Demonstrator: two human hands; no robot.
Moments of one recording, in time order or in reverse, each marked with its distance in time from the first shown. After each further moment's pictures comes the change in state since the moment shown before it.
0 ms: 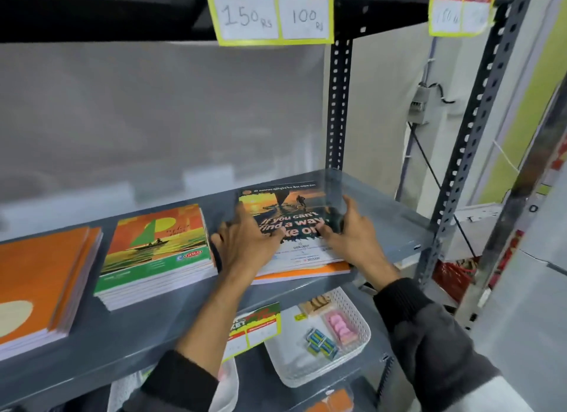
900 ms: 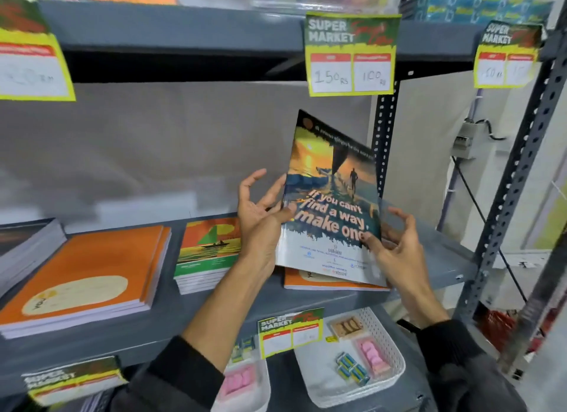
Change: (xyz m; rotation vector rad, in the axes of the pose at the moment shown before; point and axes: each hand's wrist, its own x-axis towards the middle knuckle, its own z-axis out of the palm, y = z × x) left_hand -0.022 -0.003 -0.083 -1.451 0.060 0.173; right_hand -0.027 -0.019 -0.009 0.560 0.134 -0.096
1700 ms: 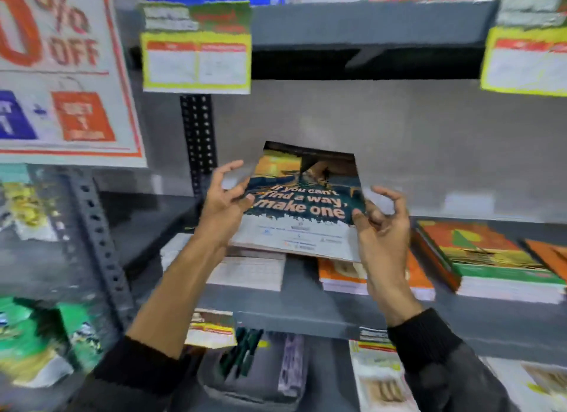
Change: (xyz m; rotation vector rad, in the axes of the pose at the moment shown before) left_hand -0.040 0.275 -0.430 0.572 0.261 0.150; right_hand -0.194 -0.191 0.415 0.497 -0.241 -0.117
